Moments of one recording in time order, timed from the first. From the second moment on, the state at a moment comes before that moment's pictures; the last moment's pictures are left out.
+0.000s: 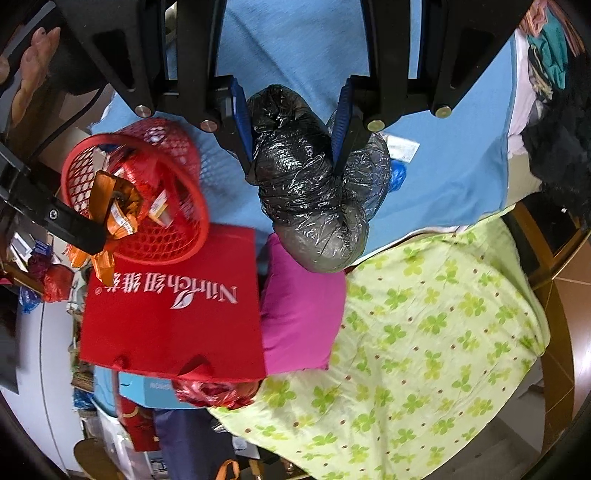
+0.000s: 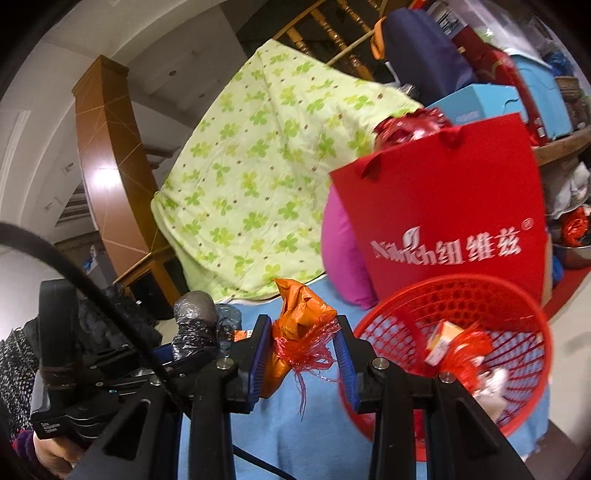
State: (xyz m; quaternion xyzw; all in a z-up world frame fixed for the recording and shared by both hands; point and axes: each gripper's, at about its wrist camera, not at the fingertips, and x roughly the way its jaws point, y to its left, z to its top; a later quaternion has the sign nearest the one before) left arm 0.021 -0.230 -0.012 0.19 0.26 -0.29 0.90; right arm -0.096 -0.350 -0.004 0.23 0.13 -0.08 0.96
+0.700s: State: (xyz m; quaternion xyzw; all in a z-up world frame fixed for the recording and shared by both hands) left arm -0.005 -0.307 0.007 0.20 0.24 -0.37 0.87; right arm -0.141 -0.412 0.022 0.23 0.10 -0.17 0.95
